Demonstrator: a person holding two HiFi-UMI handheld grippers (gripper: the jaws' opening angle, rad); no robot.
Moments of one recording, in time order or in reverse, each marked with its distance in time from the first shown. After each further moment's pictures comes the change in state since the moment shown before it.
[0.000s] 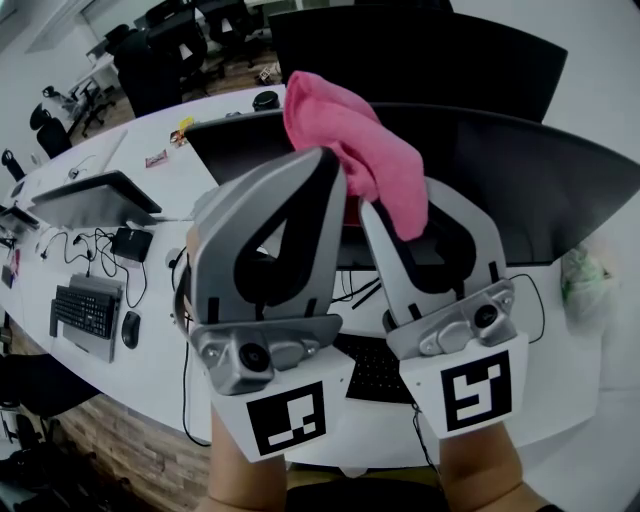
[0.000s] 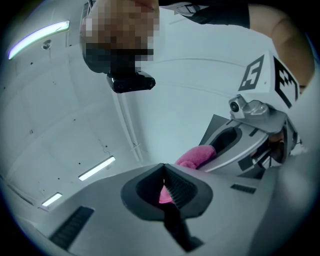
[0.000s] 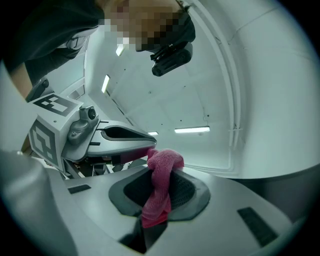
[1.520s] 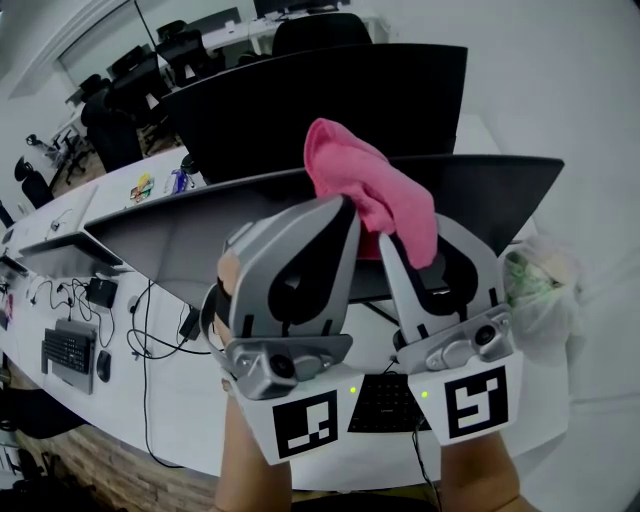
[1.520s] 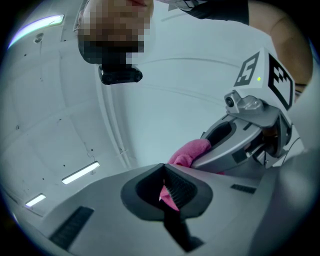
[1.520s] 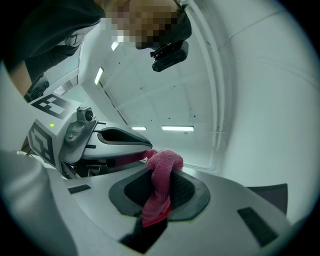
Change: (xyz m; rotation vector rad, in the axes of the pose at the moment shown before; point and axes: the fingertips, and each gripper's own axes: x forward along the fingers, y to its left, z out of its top) left arm 0.121 -0.141 0.130 -0.031 -0.057 -0.096; right arm -0.139 -0.188 -0.007 -0.048 0.055 -0.129
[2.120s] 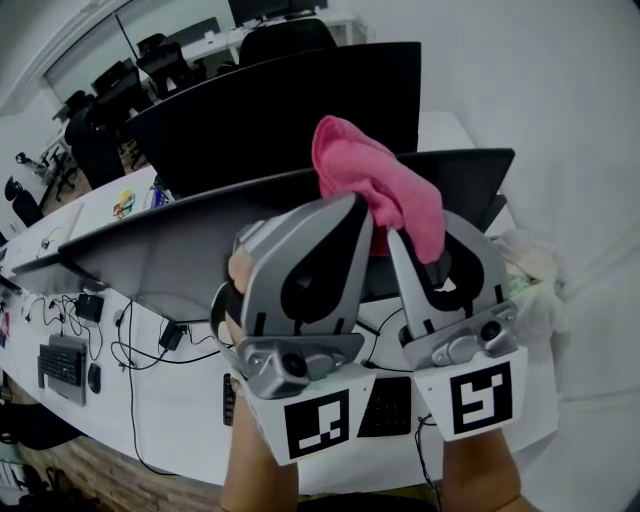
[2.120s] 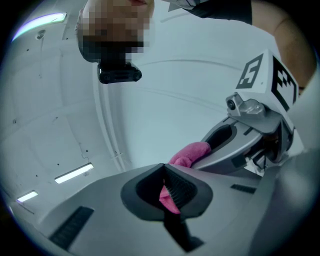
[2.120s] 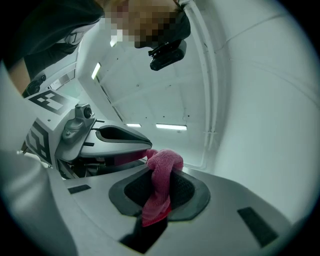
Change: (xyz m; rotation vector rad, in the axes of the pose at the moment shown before) left arm 0.031 -0.037 0.026 -0.042 -0.057 -0.020; right arm -0.028 -0.044 -0.014 -0.040 0.025 -0.068
